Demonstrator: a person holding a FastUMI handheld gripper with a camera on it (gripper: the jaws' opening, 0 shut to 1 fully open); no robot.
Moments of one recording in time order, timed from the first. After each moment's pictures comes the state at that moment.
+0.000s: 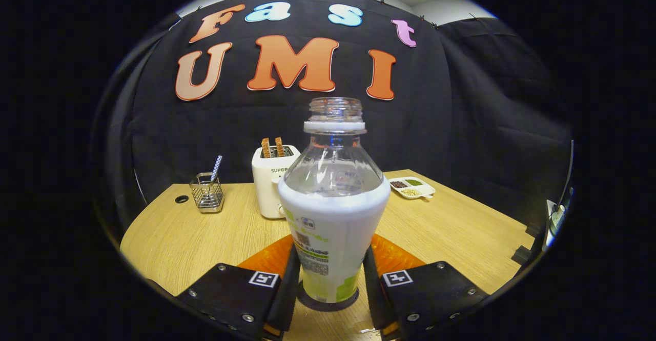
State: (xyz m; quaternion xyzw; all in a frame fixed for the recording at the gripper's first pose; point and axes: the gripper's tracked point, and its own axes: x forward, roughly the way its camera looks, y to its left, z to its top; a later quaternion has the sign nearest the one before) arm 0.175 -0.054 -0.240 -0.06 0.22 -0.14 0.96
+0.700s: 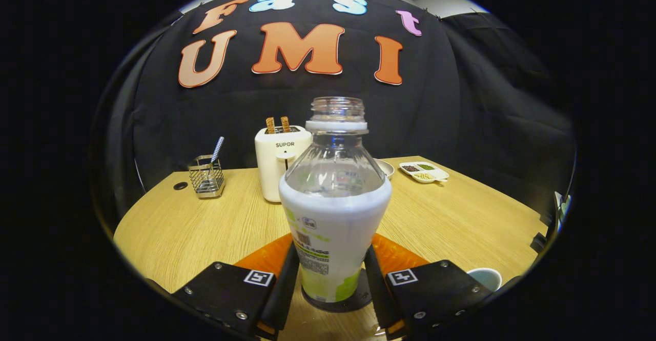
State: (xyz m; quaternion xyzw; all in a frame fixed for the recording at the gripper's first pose) arm 0.175 -0.043 -0.282 -0.05 0.24 -0.13 0.96
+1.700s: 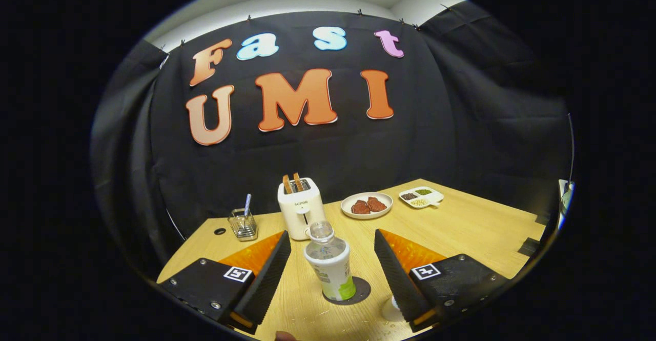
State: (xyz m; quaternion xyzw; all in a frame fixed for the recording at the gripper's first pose) arm 0.115 -0.026 -0.122 0.04 0.14 -0.09 0.99
